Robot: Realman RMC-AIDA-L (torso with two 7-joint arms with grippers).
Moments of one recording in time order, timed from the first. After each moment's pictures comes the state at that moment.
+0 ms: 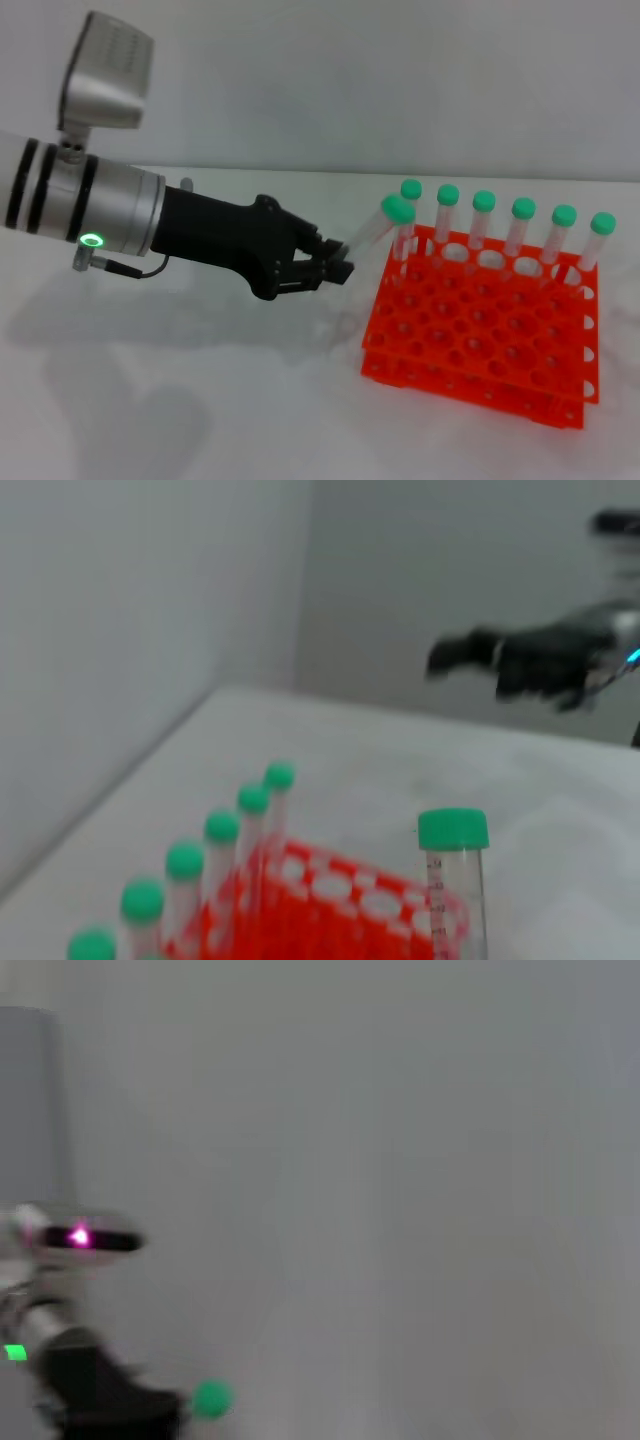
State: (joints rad) left arm -1.14 -2.08 2.85 -0.79 -0.08 1.88 -1.21; right arm 0.33 1.86 -0.97 -0.50 -1.20 -1.63 1.07
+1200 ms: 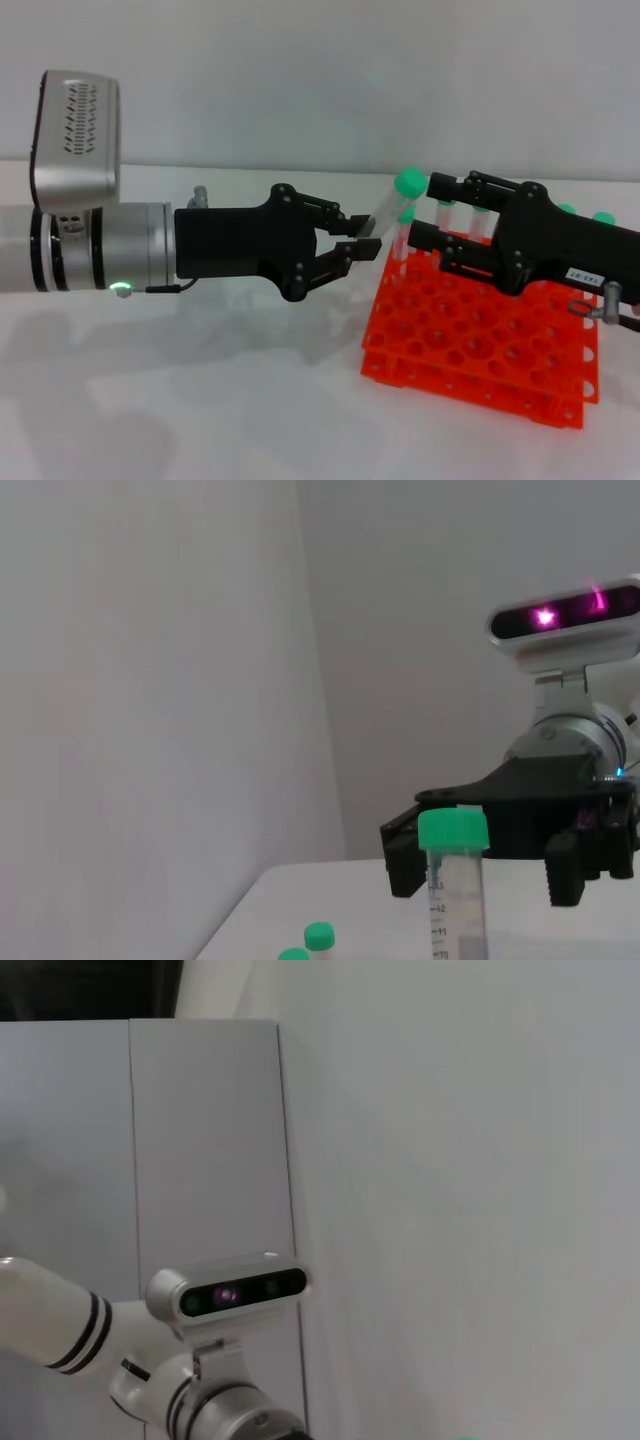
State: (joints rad) left arm -0.98 -2.08 2.85 -0.56 -0.36 1.79 -0.88; right arm 0.64 2.03 -1.12 -0.51 -1.26 -1.53 1.10
